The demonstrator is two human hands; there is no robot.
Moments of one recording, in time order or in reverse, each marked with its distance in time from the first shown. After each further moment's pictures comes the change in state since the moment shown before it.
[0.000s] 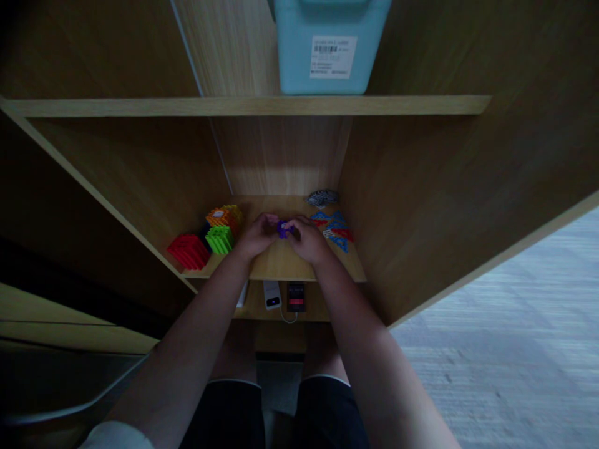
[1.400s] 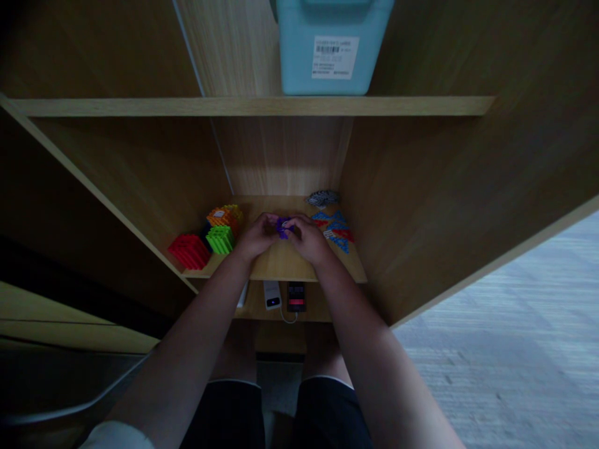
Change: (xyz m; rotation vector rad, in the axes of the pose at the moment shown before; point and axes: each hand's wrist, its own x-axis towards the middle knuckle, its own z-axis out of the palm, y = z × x) left_hand -0.002 0.004 -0.001 -0.027 -0.043 -0.015; right_hand 0.002 -0.004 -0.001 0.042 0.032 0.027
